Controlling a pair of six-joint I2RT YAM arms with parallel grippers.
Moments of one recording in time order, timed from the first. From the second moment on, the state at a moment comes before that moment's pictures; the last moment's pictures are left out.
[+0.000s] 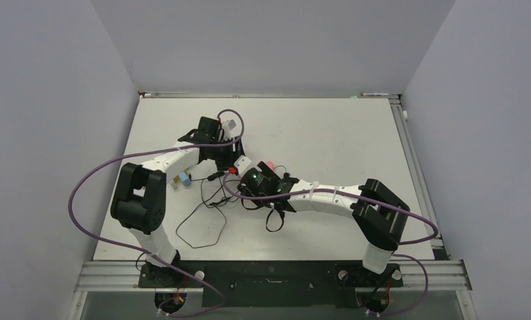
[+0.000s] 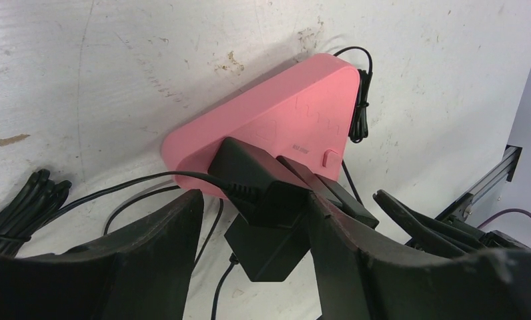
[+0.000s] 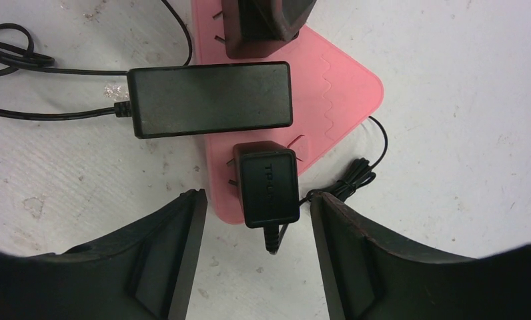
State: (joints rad) left arm -0.33 1.75 1.16 -0.38 0.46 -0.44; right arm 1.06 1.75 1.14 -0.26 0.47 -0.01
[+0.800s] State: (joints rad) left arm -0.35 1.75 1.21 -0.38 0.40 -0.40; right arm 1.04 1.74 1.13 -0.24 0.45 0.01
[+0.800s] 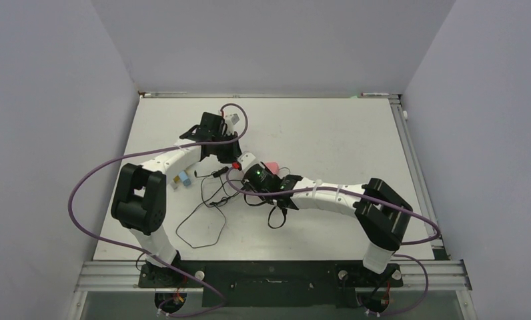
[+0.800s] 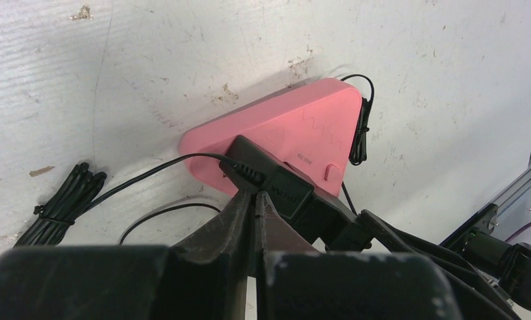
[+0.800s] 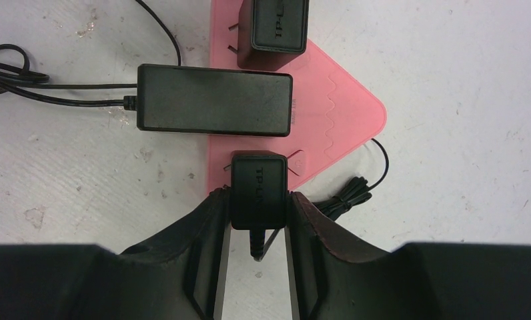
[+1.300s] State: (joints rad) left arm -0.39 1.75 1.22 -0.38 0.36 -0.38; right arm 0.97 1.70 1.09 -0.23 0.35 0.04
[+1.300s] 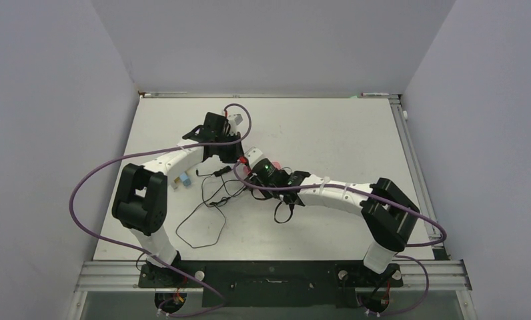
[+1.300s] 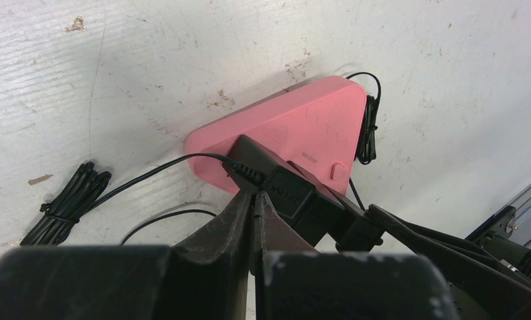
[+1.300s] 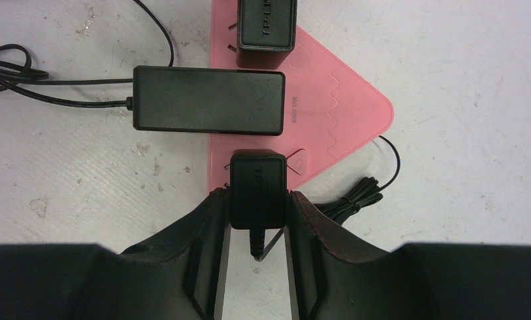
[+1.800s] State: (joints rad) left arm -0.40 1.75 1.22 -0.37 0.35 -0.36; right arm 0.91 1.66 1.06 -0.20 0.23 0.07
